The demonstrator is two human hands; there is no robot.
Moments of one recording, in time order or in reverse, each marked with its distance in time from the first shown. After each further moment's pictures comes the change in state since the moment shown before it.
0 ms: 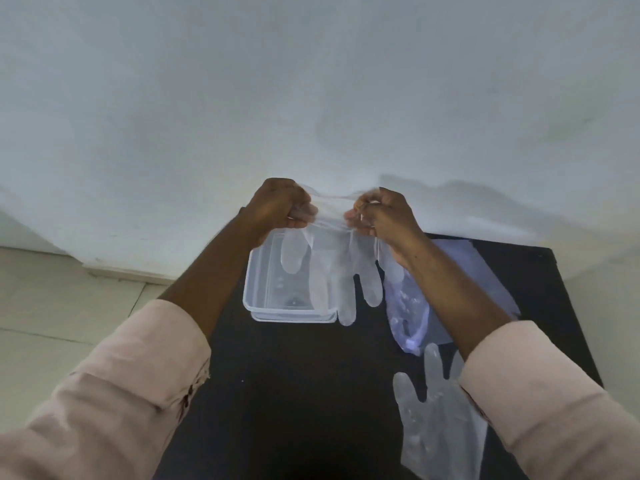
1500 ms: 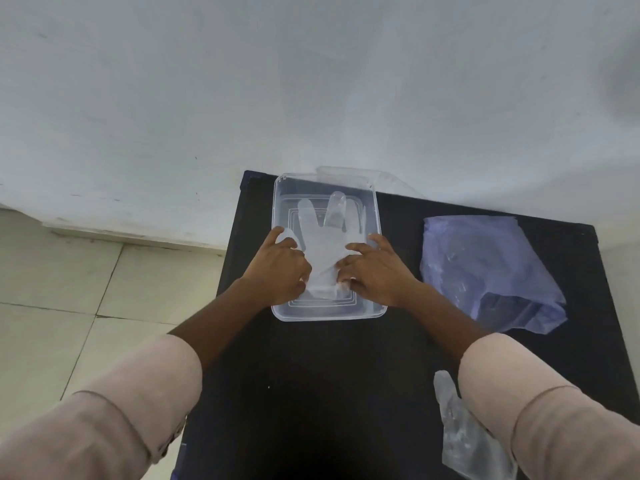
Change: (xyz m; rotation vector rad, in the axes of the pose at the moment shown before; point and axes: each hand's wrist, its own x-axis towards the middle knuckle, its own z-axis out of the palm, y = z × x) left_hand 0.046 -0.177 -0.055 1.515 -0.371 0.448; right_hand 0.048 0.140 0.070 -1.476 -0.625 -0.414
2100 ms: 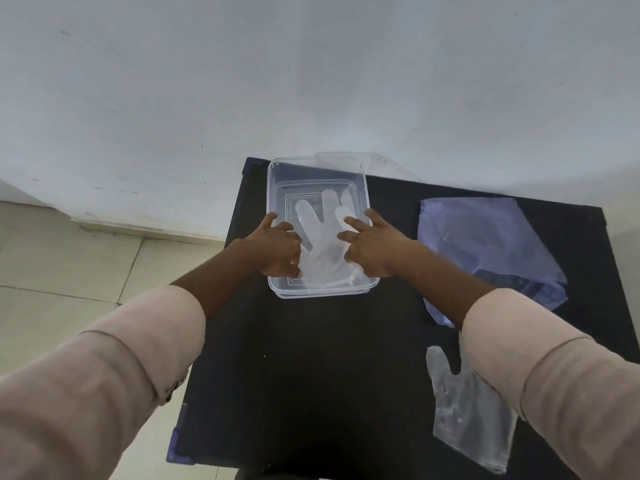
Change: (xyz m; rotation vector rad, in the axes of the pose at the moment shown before) left_hand -0.004 0.014 -0.020 0.023 -0.342 0.004; right_hand -0.017 -0.001 -0.020 -0.379 -0.238 -0.095
